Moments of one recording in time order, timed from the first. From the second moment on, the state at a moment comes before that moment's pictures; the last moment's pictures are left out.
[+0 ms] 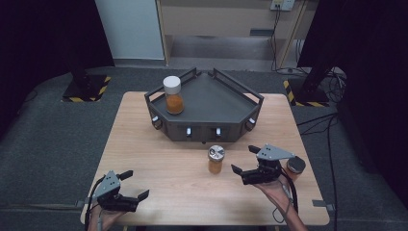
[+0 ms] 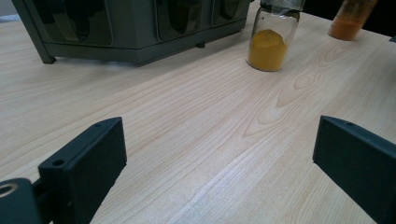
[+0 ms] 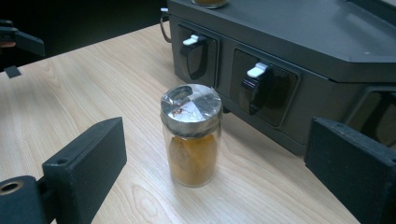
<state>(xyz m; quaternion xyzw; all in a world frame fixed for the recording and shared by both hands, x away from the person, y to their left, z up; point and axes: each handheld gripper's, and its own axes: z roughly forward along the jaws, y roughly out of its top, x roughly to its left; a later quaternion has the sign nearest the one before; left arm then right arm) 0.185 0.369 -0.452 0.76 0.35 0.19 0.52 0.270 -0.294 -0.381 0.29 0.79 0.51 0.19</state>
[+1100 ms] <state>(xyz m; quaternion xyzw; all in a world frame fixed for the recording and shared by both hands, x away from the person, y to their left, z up) 0.185 0.370 -0.452 0.76 0.35 0.19 0.52 0.322 -0.254 -0.391 0.28 0.81 0.50 0.13</state>
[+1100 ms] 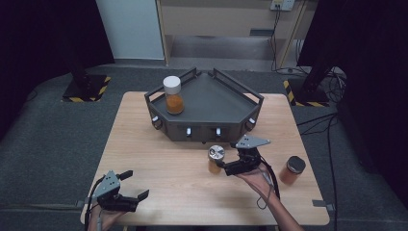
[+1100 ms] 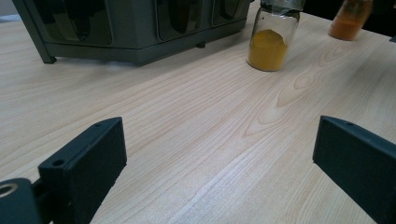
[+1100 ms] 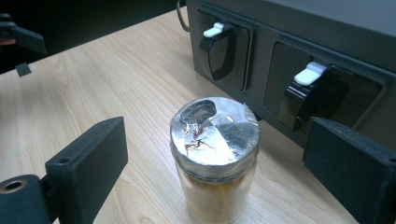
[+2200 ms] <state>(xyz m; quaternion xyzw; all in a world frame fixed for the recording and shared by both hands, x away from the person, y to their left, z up) 0.186 0.369 -0.451 0.76 0.34 0.19 0.52 0.345 -0.224 -0.417 0.28 0.82 0.49 0.12</state>
